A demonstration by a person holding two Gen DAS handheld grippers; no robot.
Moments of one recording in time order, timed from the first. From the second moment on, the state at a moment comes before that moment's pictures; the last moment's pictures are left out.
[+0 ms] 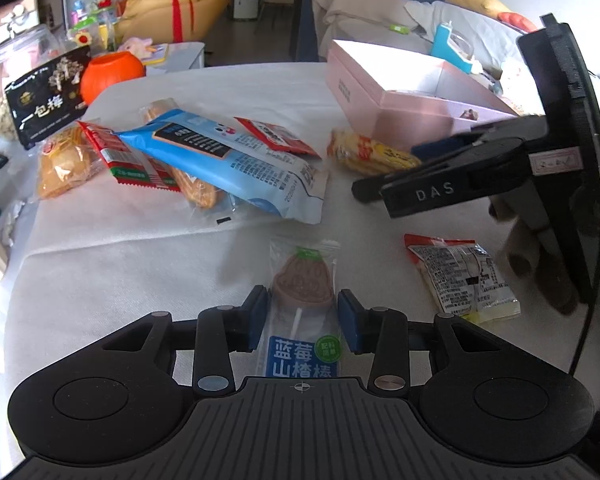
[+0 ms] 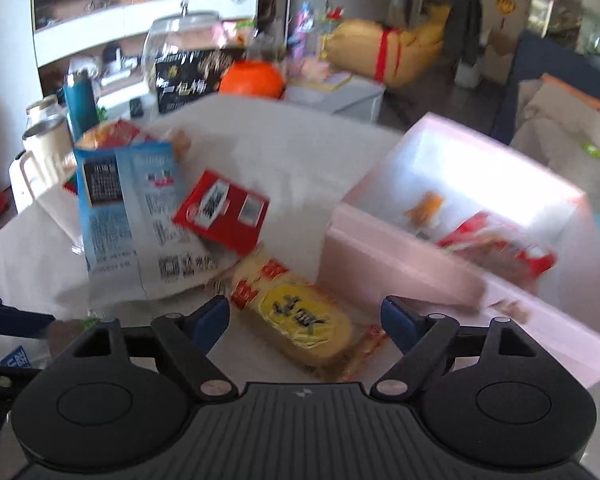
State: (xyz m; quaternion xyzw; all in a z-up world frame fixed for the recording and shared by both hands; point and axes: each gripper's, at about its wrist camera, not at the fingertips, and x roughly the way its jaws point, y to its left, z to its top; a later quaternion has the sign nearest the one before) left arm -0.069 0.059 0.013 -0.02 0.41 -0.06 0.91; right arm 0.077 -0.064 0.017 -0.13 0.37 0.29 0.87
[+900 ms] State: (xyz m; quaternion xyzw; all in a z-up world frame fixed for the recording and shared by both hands) left arm -0.069 0.052 0.013 -0.01 0.41 -0.06 0.91; right arm 0.036 -0.071 0.038 -0.09 0.39 0.30 0.87
